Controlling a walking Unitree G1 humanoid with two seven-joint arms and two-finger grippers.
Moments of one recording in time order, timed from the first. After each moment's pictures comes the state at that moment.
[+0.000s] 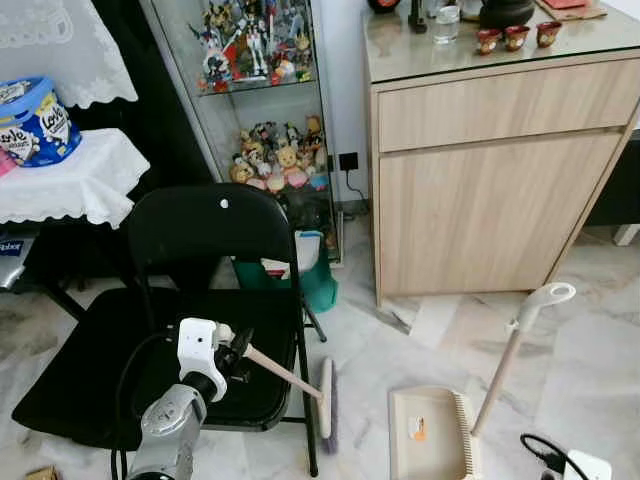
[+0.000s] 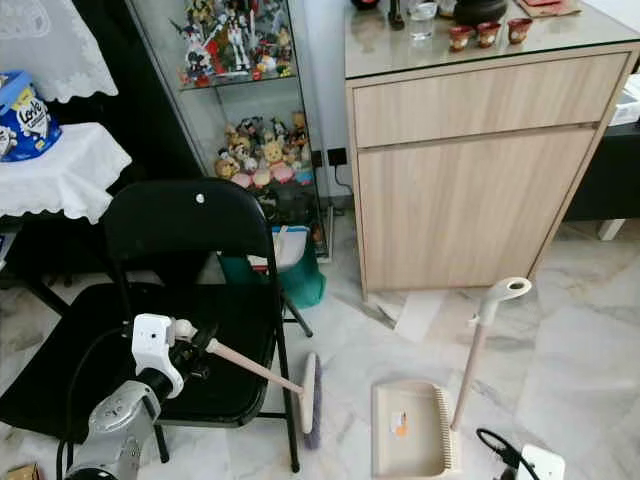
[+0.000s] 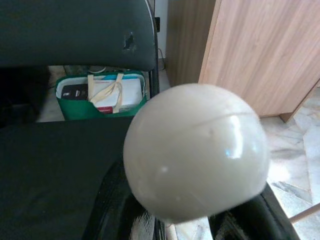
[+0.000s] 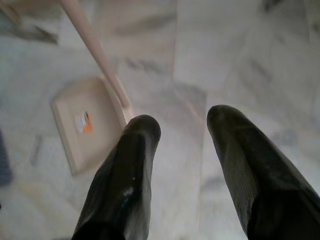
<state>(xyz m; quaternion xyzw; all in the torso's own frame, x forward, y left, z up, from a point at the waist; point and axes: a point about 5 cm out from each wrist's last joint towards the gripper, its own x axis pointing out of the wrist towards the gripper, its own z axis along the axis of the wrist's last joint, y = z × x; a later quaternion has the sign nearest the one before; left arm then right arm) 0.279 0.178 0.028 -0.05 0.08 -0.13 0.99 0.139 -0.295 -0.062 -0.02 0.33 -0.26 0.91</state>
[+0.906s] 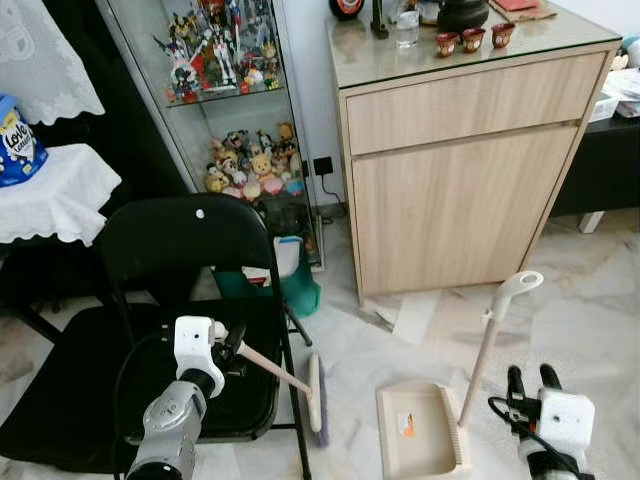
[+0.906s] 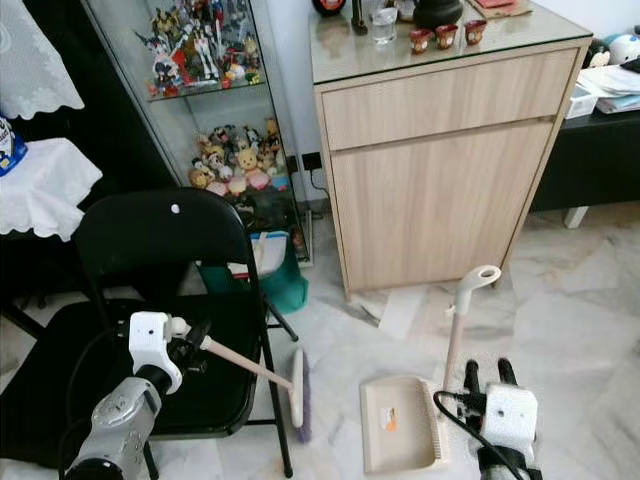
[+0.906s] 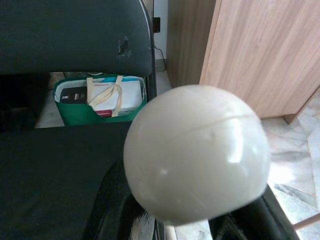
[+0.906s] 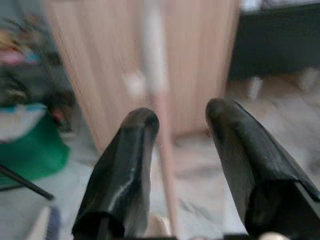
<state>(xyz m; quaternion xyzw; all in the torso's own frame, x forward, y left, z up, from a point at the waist) 0.286 0.183 0.025 -0.06 0.08 -0.08 0.99 0.203 -0.237 0.033 -0.07 0.04 -0.09 0.99</state>
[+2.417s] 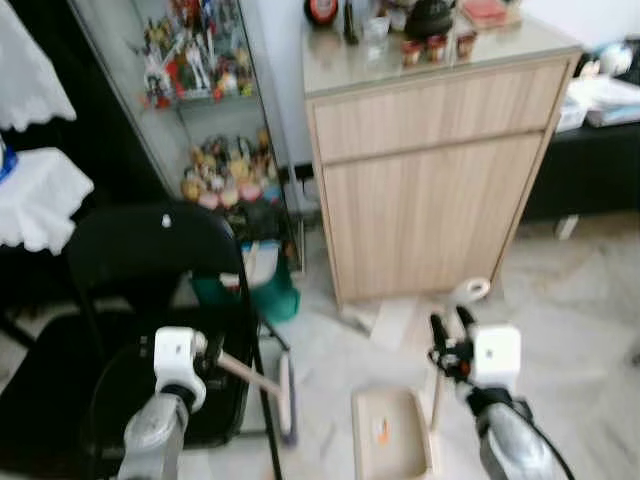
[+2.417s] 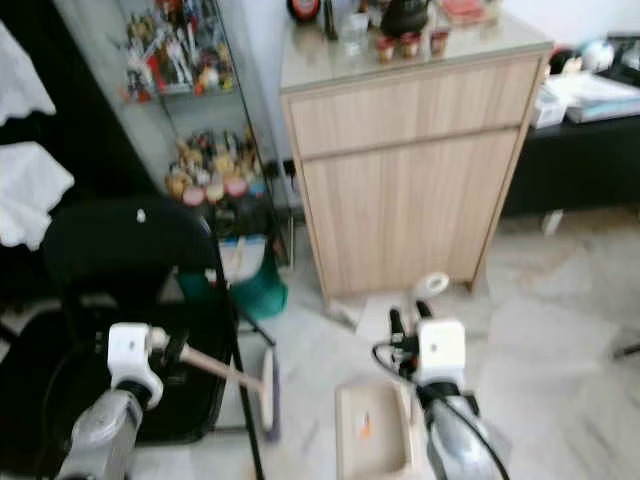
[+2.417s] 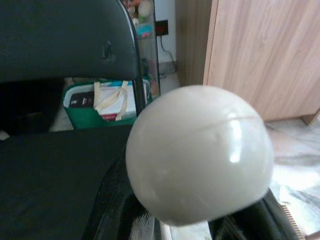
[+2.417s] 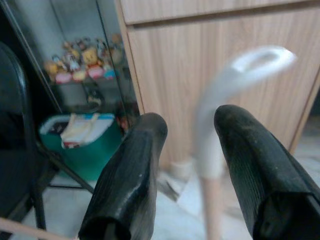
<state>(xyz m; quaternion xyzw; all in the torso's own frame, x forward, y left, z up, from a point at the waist) 0.273 0.202 0.019 -0.03 0.08 -0.05 1.00 0.242 -0.182 0.061 -0.05 0.05 0.04 1.00</state>
